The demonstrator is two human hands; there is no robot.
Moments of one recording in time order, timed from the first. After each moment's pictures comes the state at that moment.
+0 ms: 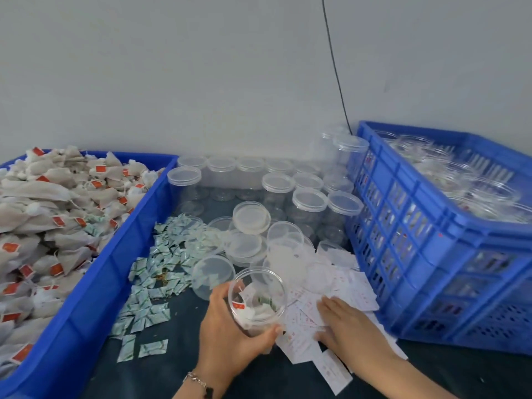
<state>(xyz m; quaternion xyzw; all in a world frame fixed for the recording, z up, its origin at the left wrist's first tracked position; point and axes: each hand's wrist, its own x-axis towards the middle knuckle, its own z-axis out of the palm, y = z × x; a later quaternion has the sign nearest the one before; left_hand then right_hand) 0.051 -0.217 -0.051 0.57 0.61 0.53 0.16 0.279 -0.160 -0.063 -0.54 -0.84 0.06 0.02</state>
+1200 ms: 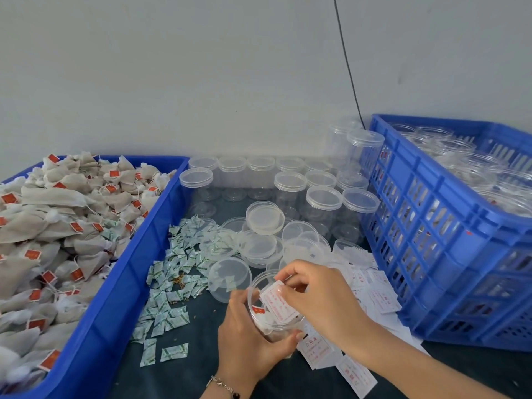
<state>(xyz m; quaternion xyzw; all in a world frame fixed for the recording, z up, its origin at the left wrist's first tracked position) 0.052 -0.221 -0.042 0.59 0.62 0.50 0.13 0.180 -0.182 0.043 -0.49 -0.78 0.28 0.28</state>
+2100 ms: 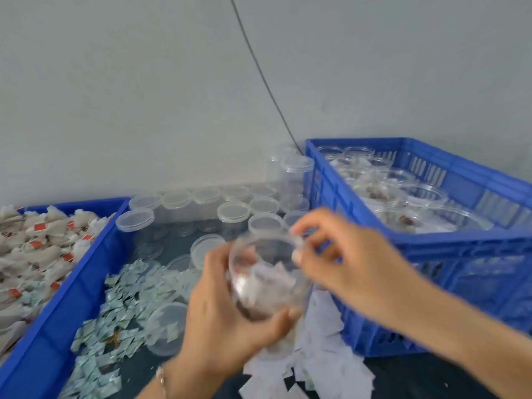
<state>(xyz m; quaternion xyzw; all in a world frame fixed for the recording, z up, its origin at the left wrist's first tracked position) 0.112 -0.206 0.104 0.68 0.46 0.54 0.19 0.292 -0.193 0.162 -0.45 -0.81 0.18 0.34</state>
